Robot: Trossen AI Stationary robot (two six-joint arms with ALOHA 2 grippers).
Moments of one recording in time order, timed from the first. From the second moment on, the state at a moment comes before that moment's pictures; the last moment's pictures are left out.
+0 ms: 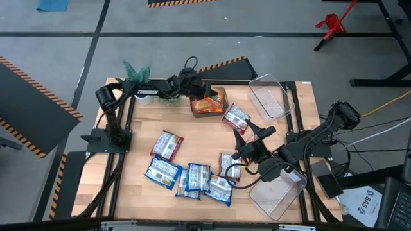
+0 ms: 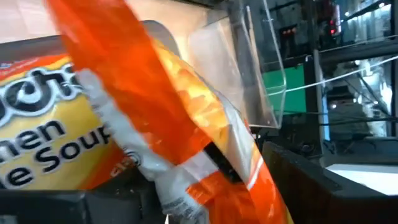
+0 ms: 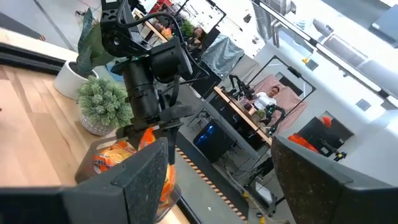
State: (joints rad) left arm 0.56 1.82 1.11 0.25 0.36 -1.09; right arm 0.60 1.46 1.05 0.09 1.57 -0.35
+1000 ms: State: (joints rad) left arm 0.64 1.82 1.11 0.28 0.71 -1.07; right arm 0.49 1.46 1.05 0.05 1.47 -0.06
